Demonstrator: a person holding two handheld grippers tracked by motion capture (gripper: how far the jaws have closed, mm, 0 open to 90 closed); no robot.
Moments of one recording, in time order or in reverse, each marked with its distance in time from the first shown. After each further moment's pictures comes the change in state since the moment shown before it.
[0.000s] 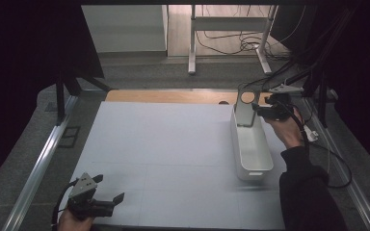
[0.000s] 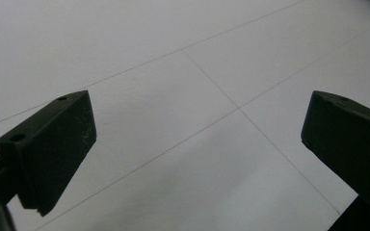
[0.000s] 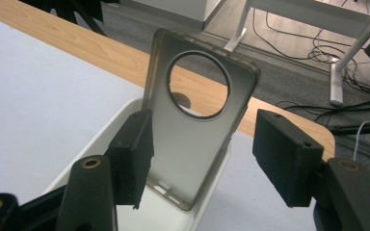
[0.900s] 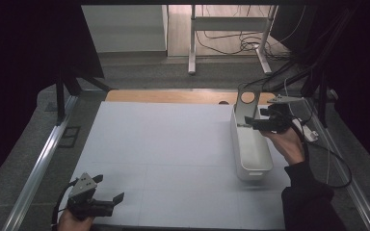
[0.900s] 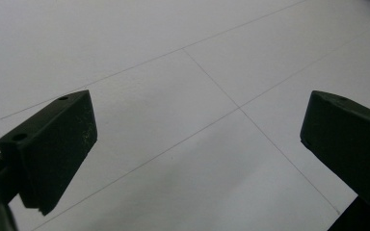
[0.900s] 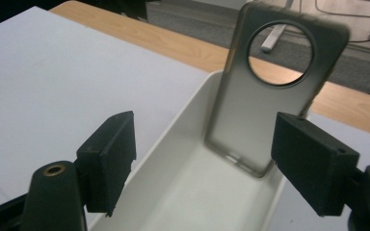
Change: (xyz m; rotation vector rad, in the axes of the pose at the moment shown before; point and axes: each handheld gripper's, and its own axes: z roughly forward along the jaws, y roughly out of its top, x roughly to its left) left arm 0.001 0.000 0.000 0.000 0.000 -0.006; right arm 0.034 -0.015 -0.030 0.026 0.152 0.060
